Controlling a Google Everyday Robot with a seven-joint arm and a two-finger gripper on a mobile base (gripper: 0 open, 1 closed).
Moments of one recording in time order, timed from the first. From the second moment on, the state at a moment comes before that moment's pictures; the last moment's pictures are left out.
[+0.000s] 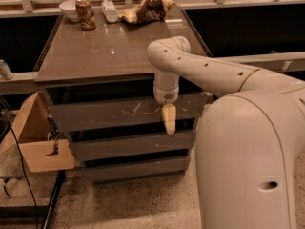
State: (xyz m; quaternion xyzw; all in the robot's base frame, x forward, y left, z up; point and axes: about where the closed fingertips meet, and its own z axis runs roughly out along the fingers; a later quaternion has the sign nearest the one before) arm 0.661 -0.064 0.648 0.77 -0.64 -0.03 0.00
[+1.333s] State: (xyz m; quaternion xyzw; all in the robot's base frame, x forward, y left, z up) arm 0.618 -0.082 0.668 0.77 -0.63 -0.05 0.03
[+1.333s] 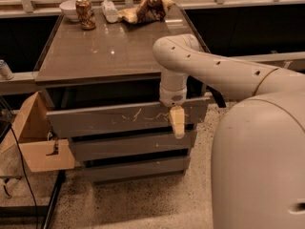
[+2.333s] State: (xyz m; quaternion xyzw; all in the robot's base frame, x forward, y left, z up) arm 0.585 -0.102 0.681 0.77 -0.63 -0.07 0.06
